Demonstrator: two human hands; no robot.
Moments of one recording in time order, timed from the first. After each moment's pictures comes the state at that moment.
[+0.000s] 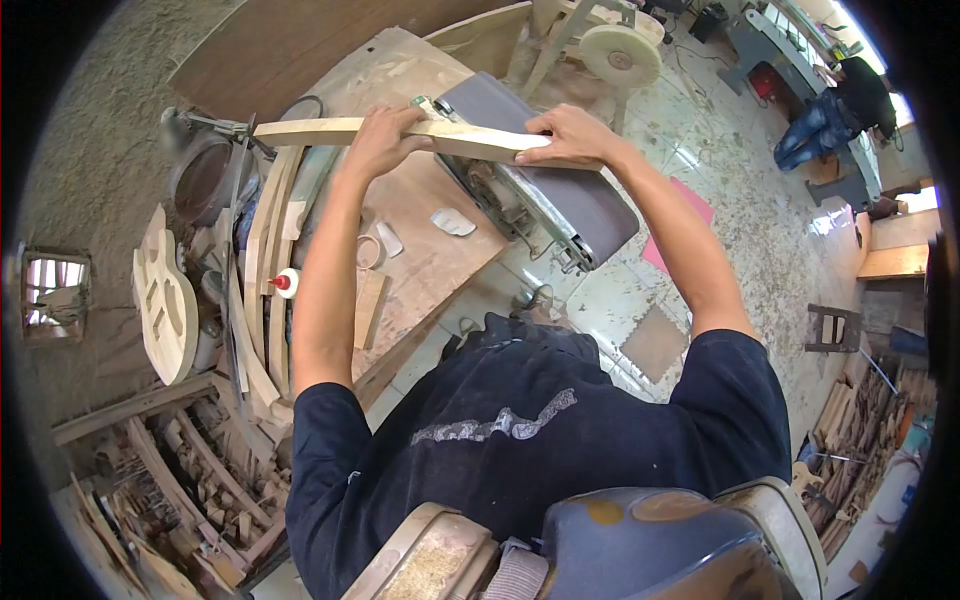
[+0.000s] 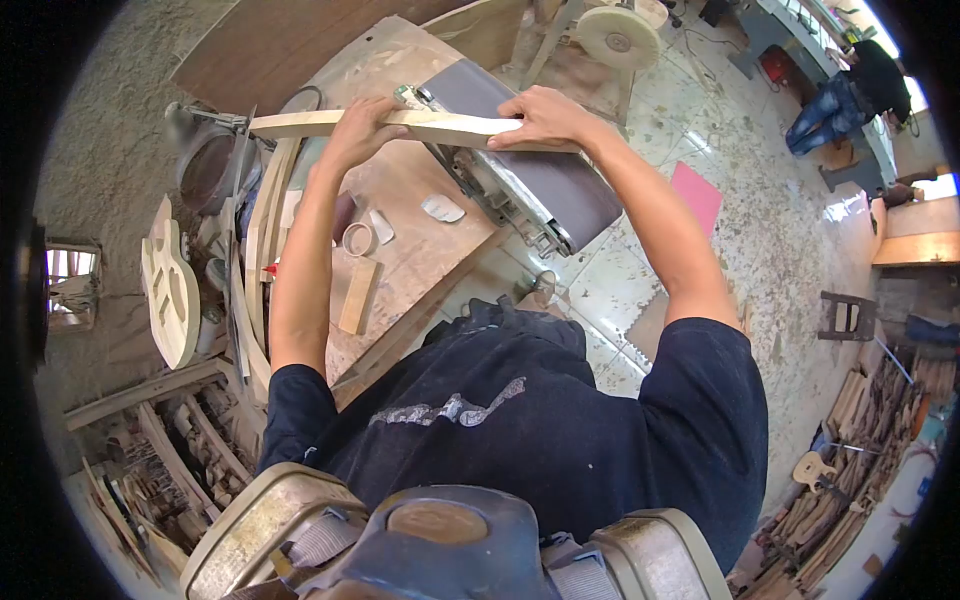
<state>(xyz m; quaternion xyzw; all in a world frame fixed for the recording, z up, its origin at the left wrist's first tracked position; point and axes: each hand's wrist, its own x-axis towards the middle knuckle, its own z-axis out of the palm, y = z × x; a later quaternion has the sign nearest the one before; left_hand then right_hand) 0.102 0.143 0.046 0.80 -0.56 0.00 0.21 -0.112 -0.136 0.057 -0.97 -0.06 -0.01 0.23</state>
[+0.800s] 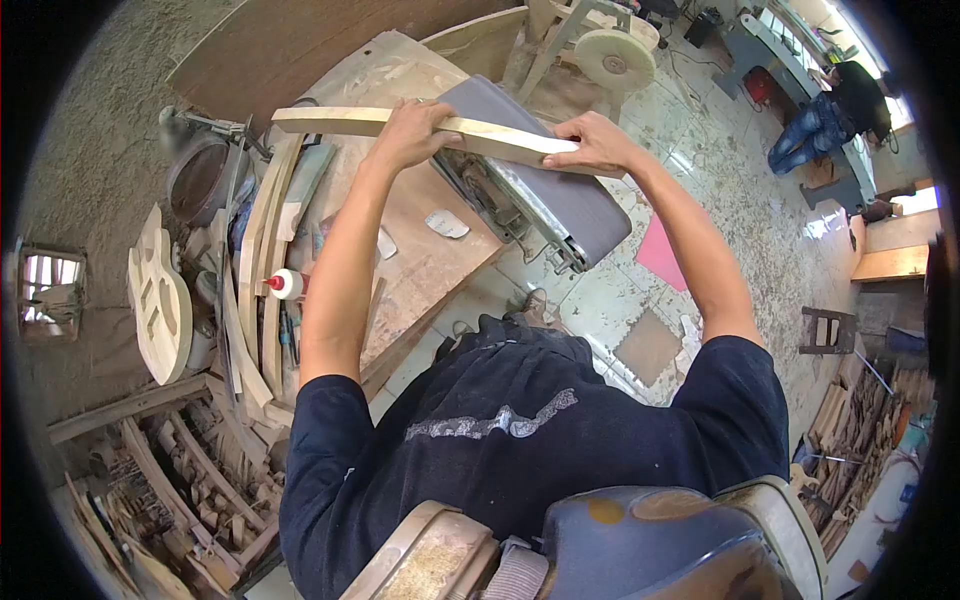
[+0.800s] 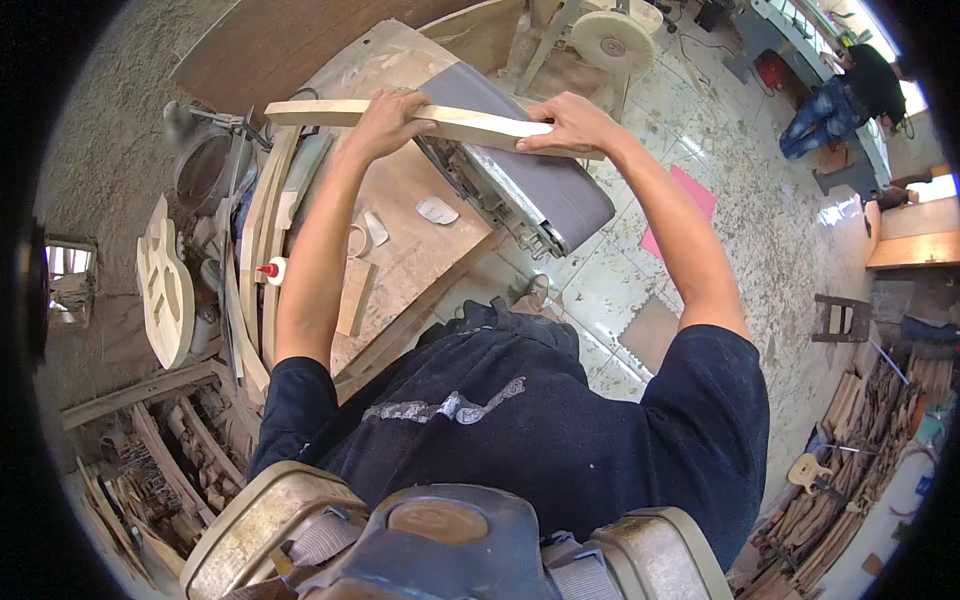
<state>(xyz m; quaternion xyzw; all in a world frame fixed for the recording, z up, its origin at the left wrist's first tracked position) 0.084 0.101 0.042 0.79 -0.58 0.01 0.19 -0.149 -0.160 0.066 -0.96 -0.02 0.00 0.28</state>
